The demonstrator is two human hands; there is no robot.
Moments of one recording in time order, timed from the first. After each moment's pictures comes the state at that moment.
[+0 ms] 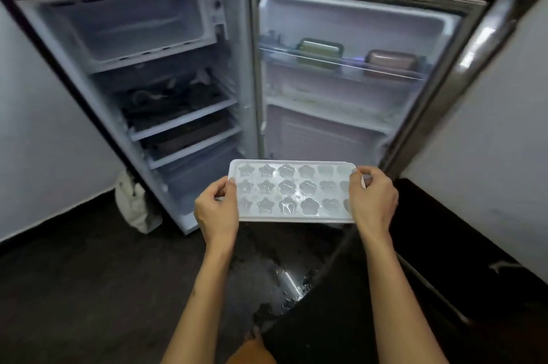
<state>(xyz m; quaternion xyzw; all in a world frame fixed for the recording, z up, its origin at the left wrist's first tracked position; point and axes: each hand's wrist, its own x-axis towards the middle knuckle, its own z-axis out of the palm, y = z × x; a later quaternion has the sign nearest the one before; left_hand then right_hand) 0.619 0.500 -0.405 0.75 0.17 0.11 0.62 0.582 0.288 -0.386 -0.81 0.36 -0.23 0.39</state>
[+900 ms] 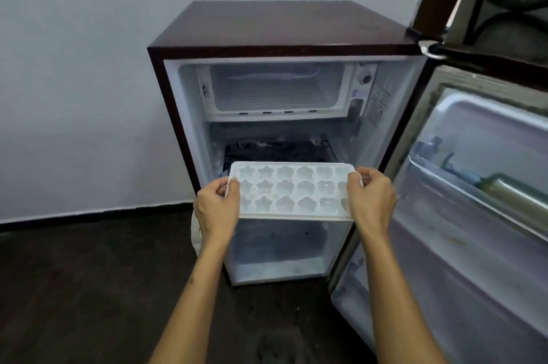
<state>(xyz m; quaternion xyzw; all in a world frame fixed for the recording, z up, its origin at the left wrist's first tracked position) 0.867 0.618 -0.378 0.75 0.32 0.28 0.52 0.934 0.412 -0.361 -0.86 0.14 -0.15 0.47</state>
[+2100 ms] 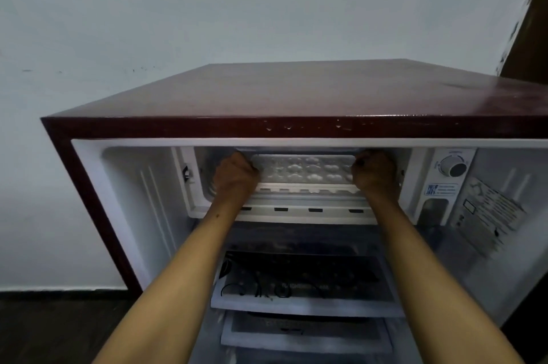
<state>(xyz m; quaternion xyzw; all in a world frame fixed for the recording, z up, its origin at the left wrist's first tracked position) 1.196 0.720 -0.350 0.88 0.31 0.21 0.28 1.284 0.514 -0.356 -0.88 -0.01 -0.14 0.45</state>
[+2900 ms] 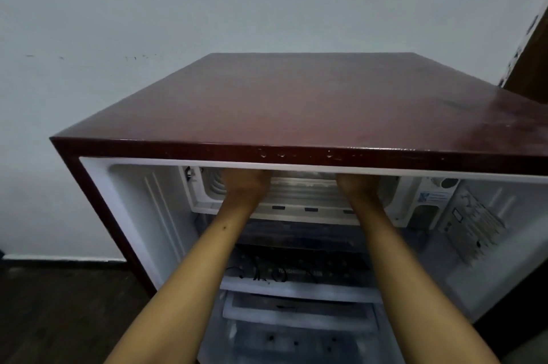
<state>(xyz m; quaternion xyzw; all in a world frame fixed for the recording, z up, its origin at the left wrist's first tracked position) 1.177 0.684 -0.333 0.89 0.20 0.32 0.26 1.259 0.525 -0.349 -0.87 -0.13 -0.15 0.46</state>
